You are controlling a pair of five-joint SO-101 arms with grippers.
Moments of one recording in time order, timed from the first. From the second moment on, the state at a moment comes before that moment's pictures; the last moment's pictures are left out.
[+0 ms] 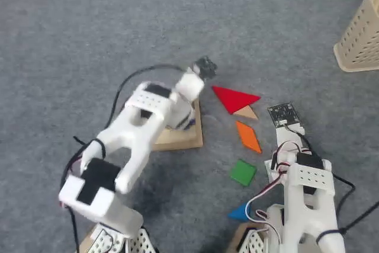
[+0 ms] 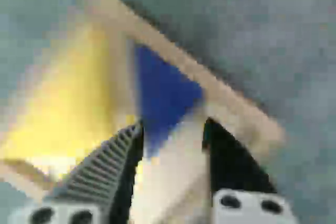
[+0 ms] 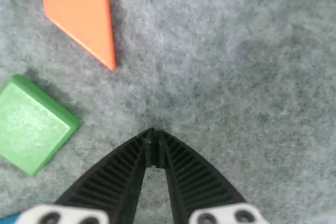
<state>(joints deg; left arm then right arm) 14.8 6.6 31.2 53.3 -21.9 8.7 -42.9 76.1 52.0 24.6</state>
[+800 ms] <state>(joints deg) 11.8 -3.4 31.6 50.7 -20.8 8.7 -42.9 76.1 52.0 24.6</state>
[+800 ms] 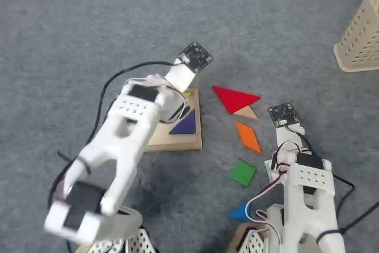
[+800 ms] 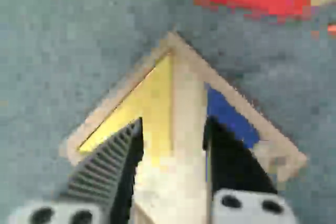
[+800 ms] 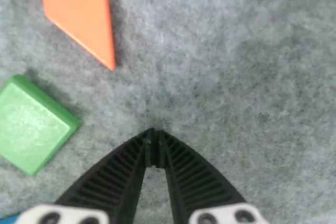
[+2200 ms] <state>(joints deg) -8.6 -22.5 40.4 58.9 -13.7 8.7 -42.9 76.1 52.0 24.6</state>
